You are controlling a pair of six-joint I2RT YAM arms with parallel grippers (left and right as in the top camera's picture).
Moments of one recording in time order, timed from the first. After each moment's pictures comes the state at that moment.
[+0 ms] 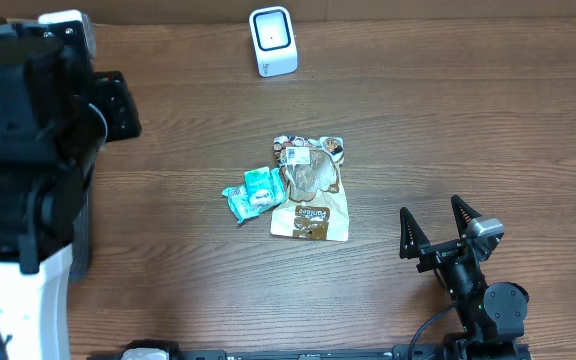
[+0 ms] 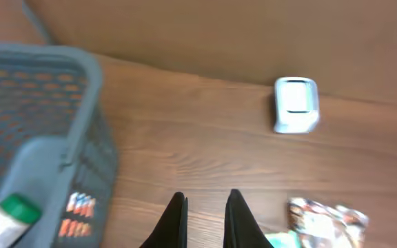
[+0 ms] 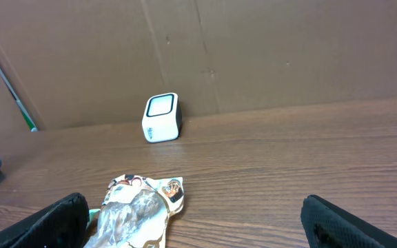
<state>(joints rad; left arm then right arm) -0.06 1.33 1.90 -1.18 -0.16 -0.20 0.06 0.01 0.02 -0.02 -0.22 0.22</state>
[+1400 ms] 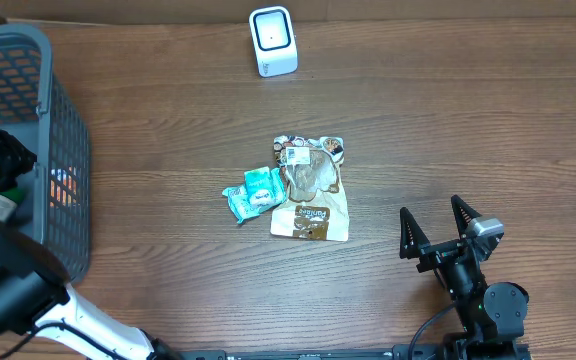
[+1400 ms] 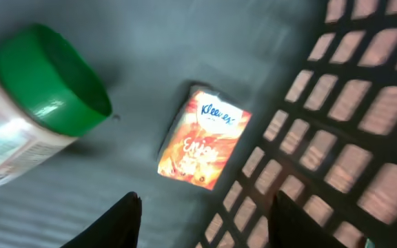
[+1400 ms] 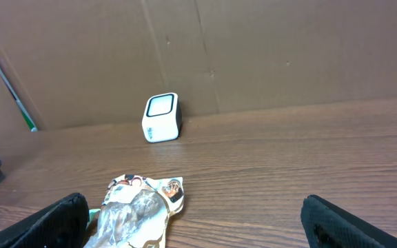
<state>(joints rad) 0.71 2.03 1.88 -1.30 0.21 0.07 0.06 0.01 0.02 -0.02 -0.22 0.22</state>
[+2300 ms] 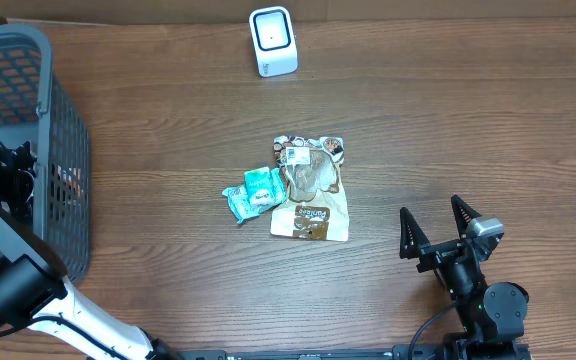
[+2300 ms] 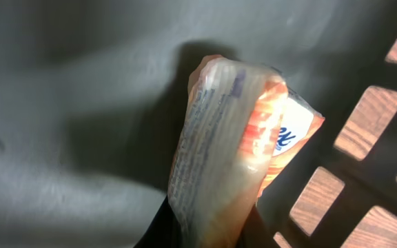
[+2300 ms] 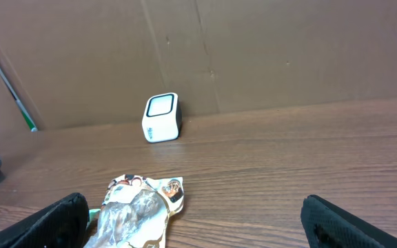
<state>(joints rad) 0.71 2.08 1.56 -1.05 0.28 0.16 0.06 0.01 0.02 -0.02 -0.22 0.22</state>
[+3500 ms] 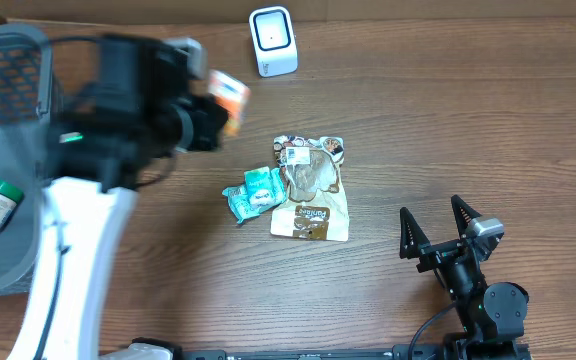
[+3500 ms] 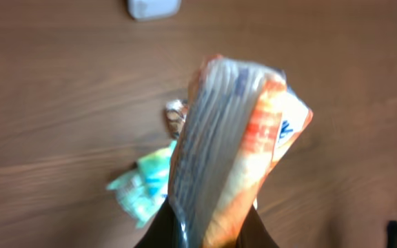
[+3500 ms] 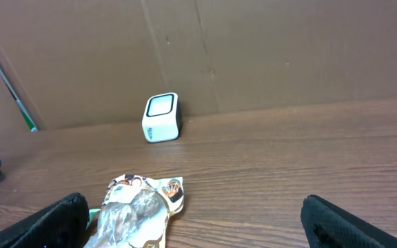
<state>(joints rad) -0.23 1.45 1.67 -1.12 0.26 -0.26 0.06 0.01 0.02 -0.01 -0.22 0.22</state>
